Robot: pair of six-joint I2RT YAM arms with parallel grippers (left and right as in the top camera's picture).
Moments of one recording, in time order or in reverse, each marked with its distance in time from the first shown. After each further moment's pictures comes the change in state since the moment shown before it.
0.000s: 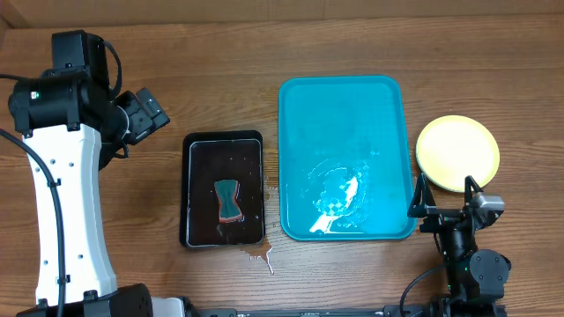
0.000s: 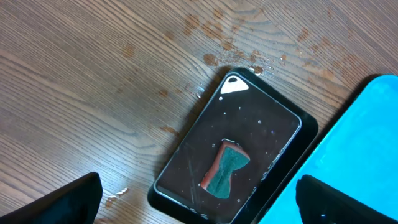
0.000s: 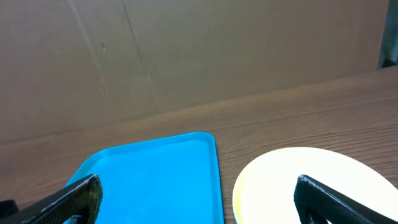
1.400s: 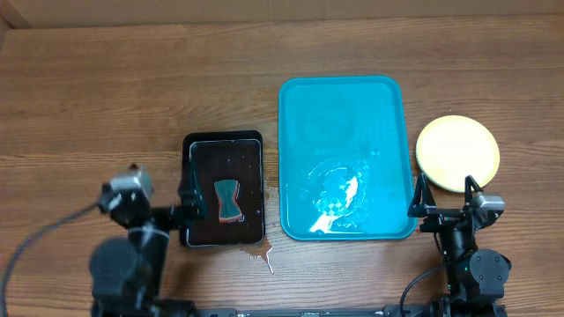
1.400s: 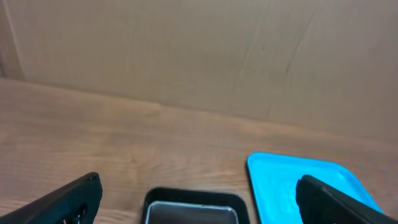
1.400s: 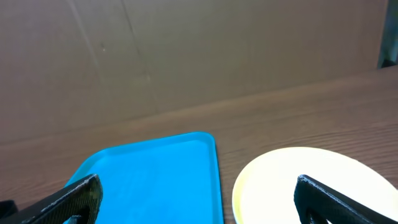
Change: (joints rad) left arm -0.201 -1.219 -1.229 1.137 -0.001 0.286; right arm 0.000 0.001 0.000 0.002 0.001 0.000
